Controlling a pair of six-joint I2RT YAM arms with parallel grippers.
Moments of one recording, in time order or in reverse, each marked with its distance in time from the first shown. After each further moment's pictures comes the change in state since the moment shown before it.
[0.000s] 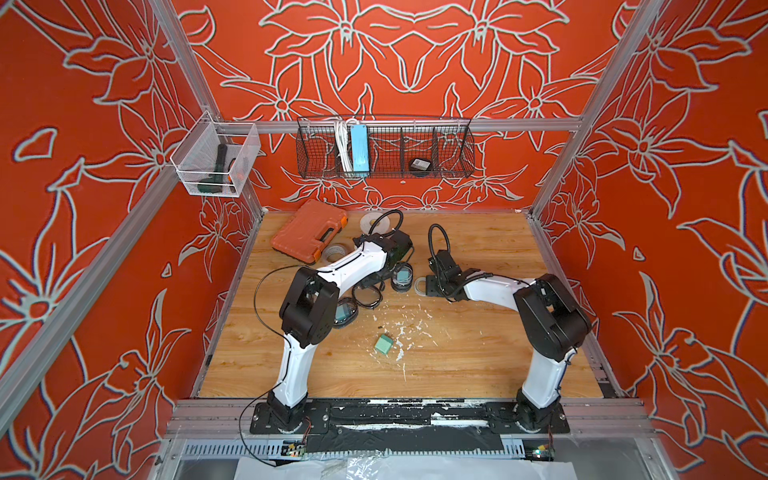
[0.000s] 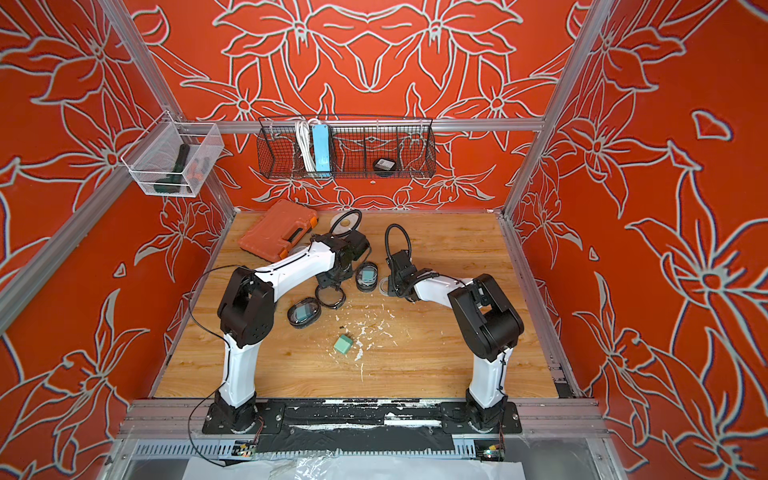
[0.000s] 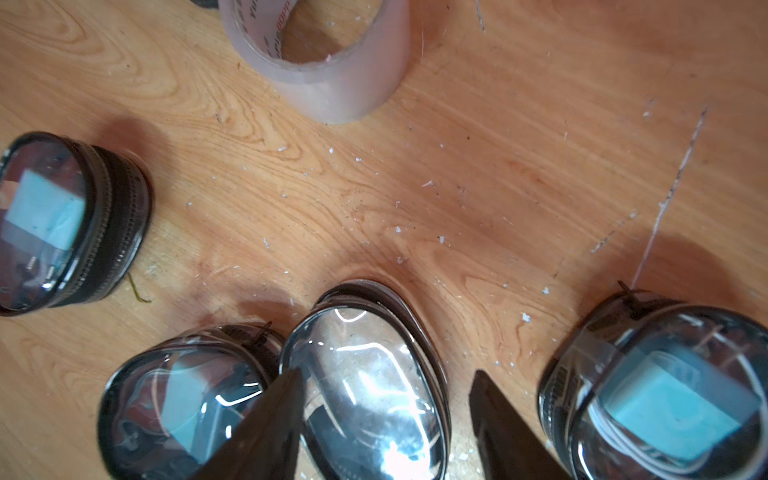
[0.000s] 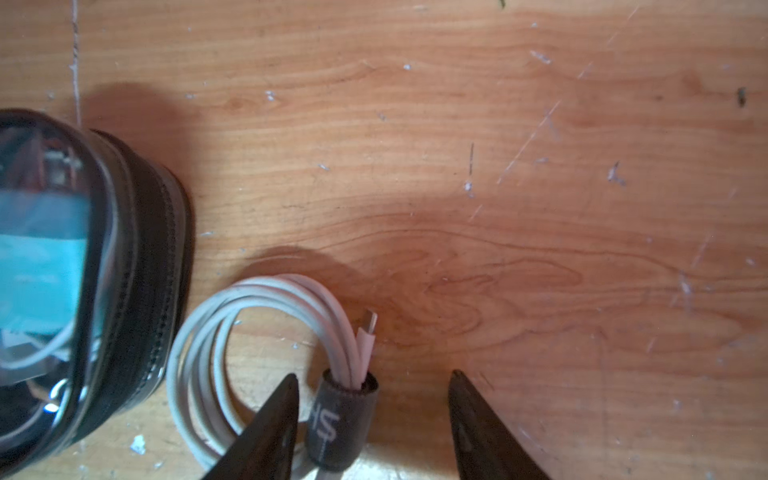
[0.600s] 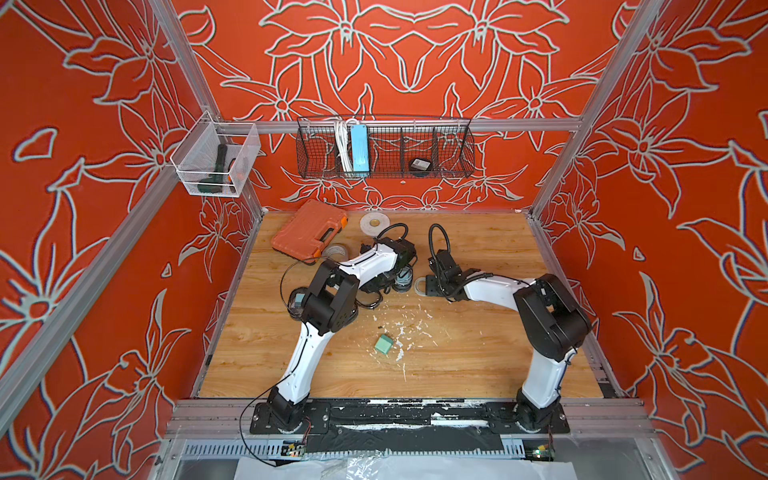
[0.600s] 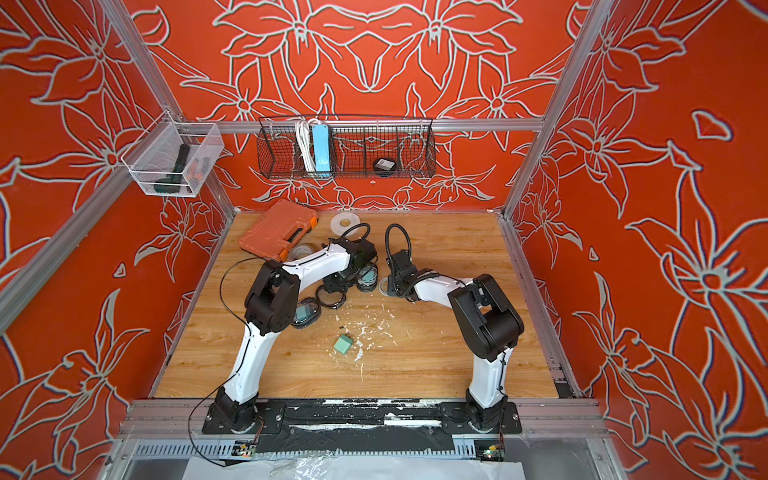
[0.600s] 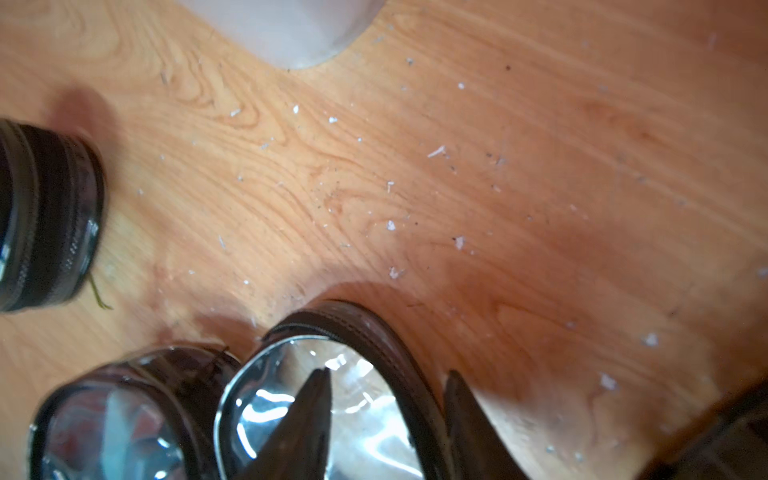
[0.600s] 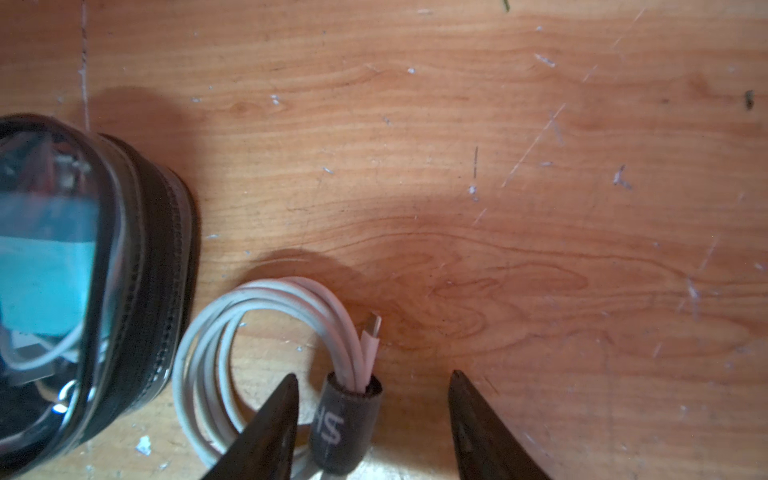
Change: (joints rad) left arm -0.001 0.202 0.118 -0.101 -0.008 -0.019; right arm 0.000 0.000 -0.002 0.008 -0.010 0.000
